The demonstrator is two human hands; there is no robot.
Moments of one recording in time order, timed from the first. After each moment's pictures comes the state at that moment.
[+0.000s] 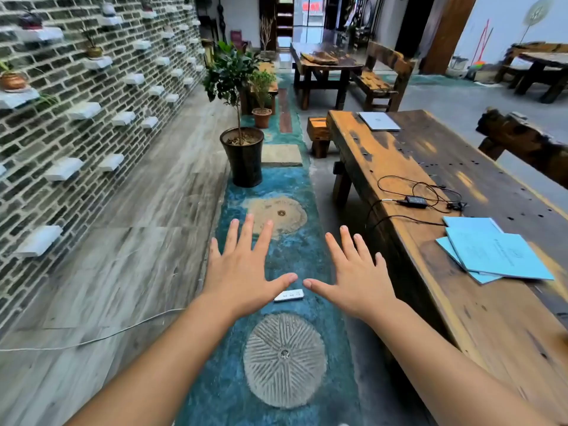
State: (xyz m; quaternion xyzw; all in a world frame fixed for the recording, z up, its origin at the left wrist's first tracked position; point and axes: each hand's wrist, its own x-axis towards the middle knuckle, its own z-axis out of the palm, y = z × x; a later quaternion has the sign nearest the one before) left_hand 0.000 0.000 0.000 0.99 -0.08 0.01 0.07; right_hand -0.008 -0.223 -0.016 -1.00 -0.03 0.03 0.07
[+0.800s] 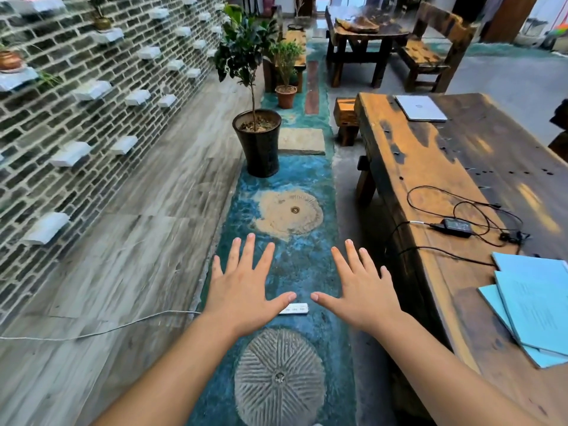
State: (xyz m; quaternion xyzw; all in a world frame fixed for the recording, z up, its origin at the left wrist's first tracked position) left_hand 0.189 -0.080 -0.060 1.00 -0.03 -0.06 0.04; right_hand 0.217 -0.315 -0.090 -0.99 -0.08 0.09 0.06
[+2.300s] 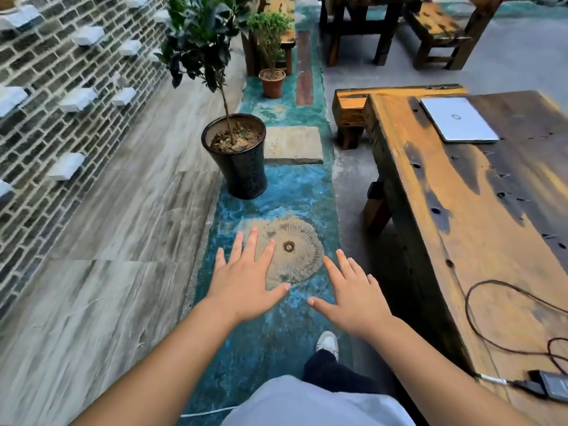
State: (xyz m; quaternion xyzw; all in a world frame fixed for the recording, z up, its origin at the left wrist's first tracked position) left_hand 0.741 -0.075 -0.122 0.99 -0.07 -0.12 0.04; right_hand 0.731 -0.307 -0.158 -0.98 -0.09 0.16 0.10
